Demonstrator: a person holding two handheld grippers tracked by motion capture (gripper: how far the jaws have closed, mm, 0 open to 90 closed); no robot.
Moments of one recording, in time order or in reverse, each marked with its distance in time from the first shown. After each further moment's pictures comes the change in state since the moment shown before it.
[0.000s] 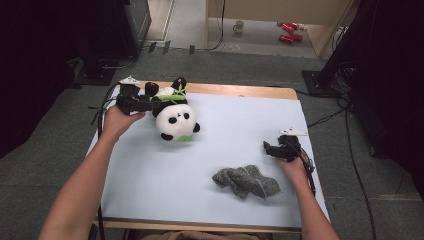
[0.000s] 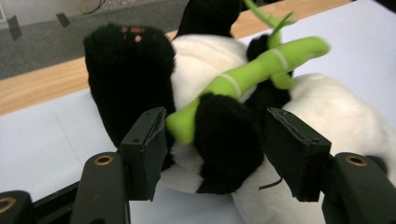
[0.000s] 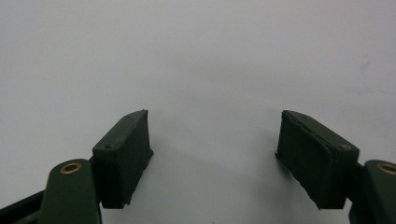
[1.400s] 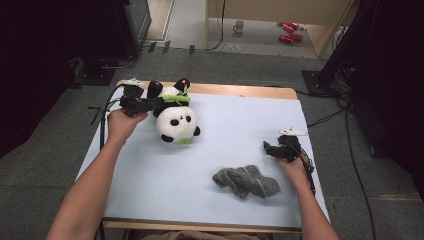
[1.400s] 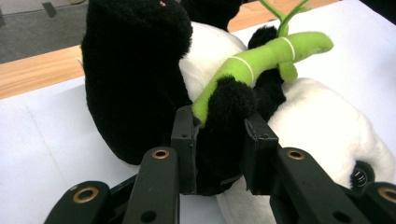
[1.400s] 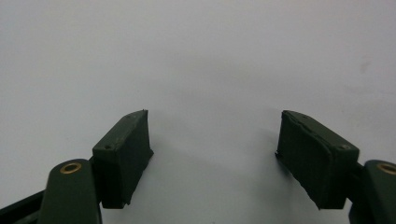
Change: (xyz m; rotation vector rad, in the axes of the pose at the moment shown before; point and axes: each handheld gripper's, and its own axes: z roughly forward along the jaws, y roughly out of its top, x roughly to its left) left arm -0.016 0.003 -0.007 0.007 -0.041 -0.016; right arm 0.000 0.000 0.000 -0.002 0.000 -0.001
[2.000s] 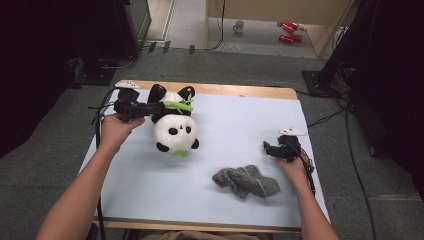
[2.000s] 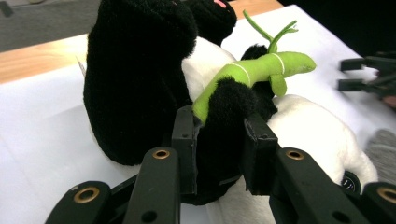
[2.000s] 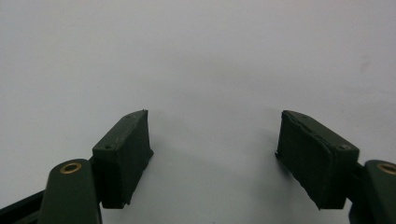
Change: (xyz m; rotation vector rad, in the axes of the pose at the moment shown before) left arm -0.029 -0.006 -0.038 -0.013 -0.135 -0.002; right arm 0.000 0.000 0.000 0.000 0.000 -0.001
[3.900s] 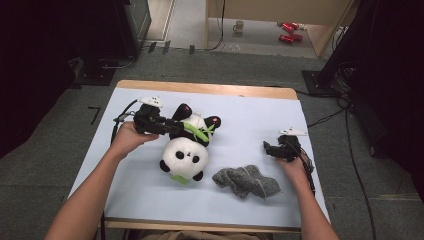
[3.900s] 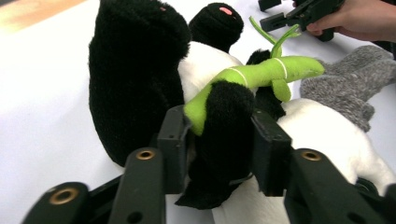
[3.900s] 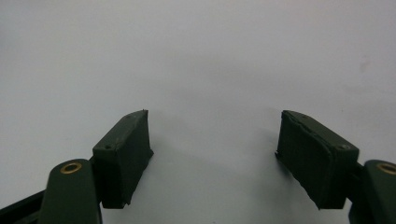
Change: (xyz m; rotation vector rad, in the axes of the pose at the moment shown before) left arm -0.025 -0.017 0.044 0.105 -0.252 0.251; right arm 0.000 0.000 0.000 0.003 -0.003 0.002
